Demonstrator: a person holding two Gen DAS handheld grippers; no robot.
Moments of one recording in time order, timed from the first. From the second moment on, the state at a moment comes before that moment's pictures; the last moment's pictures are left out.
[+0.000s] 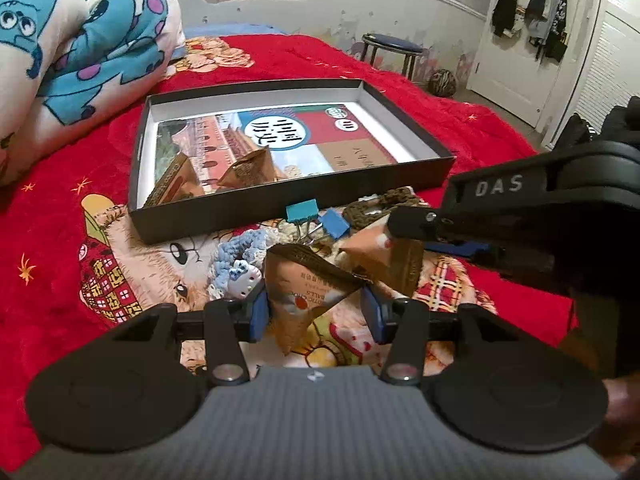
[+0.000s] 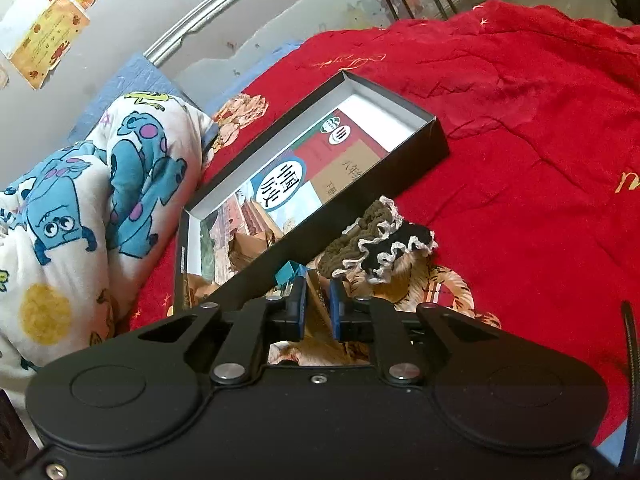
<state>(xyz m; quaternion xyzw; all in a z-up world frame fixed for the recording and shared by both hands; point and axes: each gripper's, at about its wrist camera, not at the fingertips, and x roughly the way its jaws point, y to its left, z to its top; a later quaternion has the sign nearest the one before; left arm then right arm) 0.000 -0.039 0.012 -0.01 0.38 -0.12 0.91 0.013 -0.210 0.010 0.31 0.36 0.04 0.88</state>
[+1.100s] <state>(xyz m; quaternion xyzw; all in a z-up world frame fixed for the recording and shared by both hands) -0.018 -0.071 -0.010 0.04 0.37 -0.15 0.92 0.004 -0.226 0.032 0.34 0.33 0.06 0.88</state>
